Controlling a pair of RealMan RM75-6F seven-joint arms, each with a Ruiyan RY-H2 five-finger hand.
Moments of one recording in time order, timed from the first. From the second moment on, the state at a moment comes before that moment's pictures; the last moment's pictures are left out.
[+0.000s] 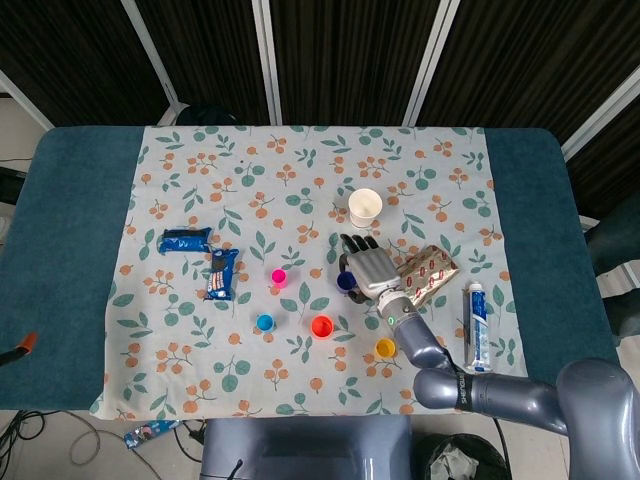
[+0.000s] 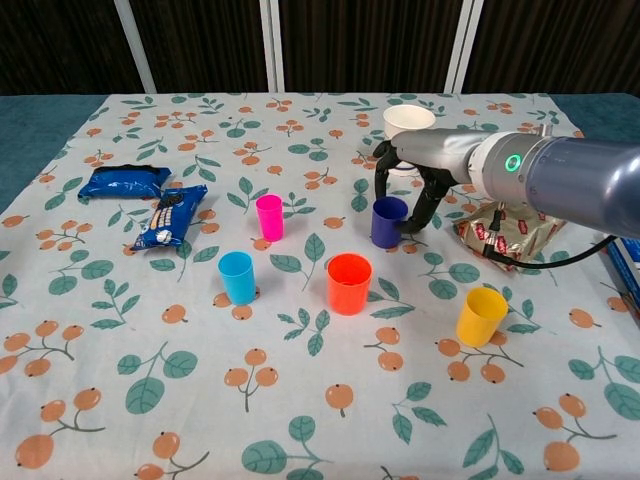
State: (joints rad) left arm -0.05 -1.09 -0.12 -1.71 1.28 1.48 0.07; right arm 0.98 -1.62 0.21 -1.43 -0.68 0.87 -0.54
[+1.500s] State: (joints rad) left arm -0.04 -1.07 -0.12 -1.73 1.27 1.48 0.07; right arm 0.89 -1.40 0.14 -1.99 -0.91 1.01 -0.54
